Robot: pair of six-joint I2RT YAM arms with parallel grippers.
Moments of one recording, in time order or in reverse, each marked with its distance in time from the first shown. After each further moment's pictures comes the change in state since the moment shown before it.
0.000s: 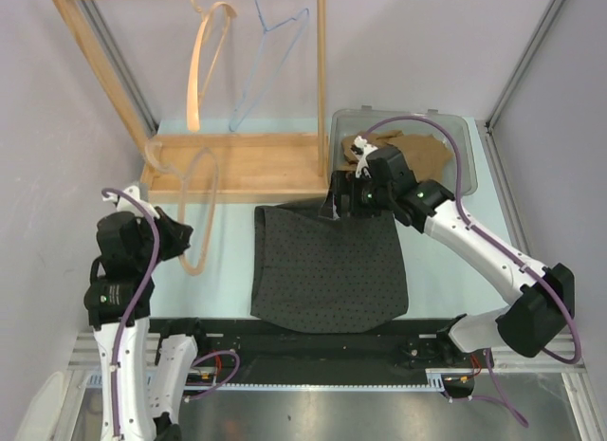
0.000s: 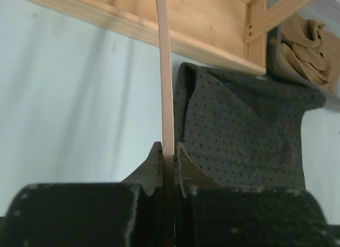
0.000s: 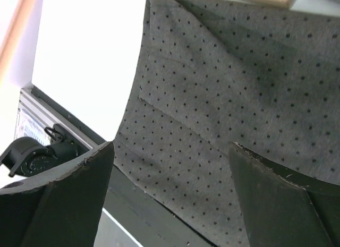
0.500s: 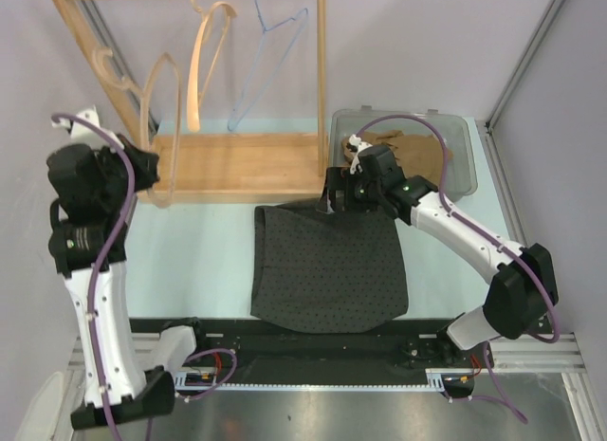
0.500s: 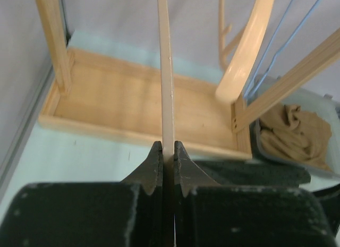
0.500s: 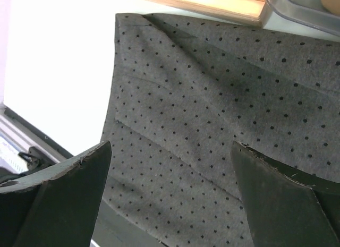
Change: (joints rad) left arm 0.058 0.394 0.534 0.143 0.013 0.099; right arm -0.019 0.124 -0.002 0.095 0.065 -0.014
